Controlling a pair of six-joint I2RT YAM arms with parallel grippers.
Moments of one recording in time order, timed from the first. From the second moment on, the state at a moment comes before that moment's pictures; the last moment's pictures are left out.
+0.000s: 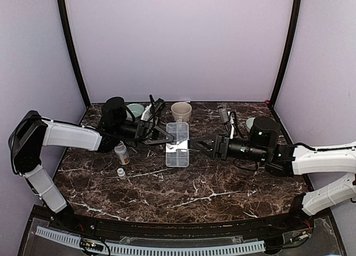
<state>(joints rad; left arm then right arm) -0.65 1.65 0.90 0.75 1.21 -0.86 0.95 1.19 0.64 0.46 -0.29 0.64</state>
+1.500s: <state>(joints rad) -0.65 1.67 0.93 0.76 1.24 -0.86 0.94 1.31 0.61 0.69 -0.46 0.82</state>
